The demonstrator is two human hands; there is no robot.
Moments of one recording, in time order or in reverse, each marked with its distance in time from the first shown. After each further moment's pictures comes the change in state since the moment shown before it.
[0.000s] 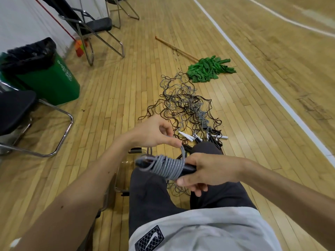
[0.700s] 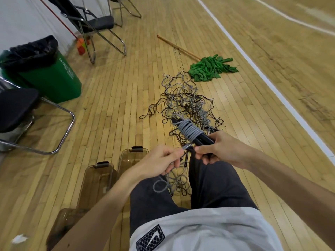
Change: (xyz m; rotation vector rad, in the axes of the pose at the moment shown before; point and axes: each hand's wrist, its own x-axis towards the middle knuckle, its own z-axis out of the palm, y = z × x) left_hand -0.033 -0.027 0.068 -0.324 0.028 -0.045; right_hand 0.004 0.031 -0.034 0.402 0.480 0.068
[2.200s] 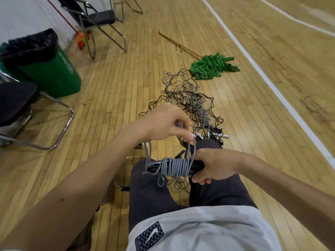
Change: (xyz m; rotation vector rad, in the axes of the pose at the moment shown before) left_hand 0.035 0.079 -0.051 0.729 -0.015 0.381; right_hand -0.006 -0.010 0.026 -0.699 -0.408 -0.041
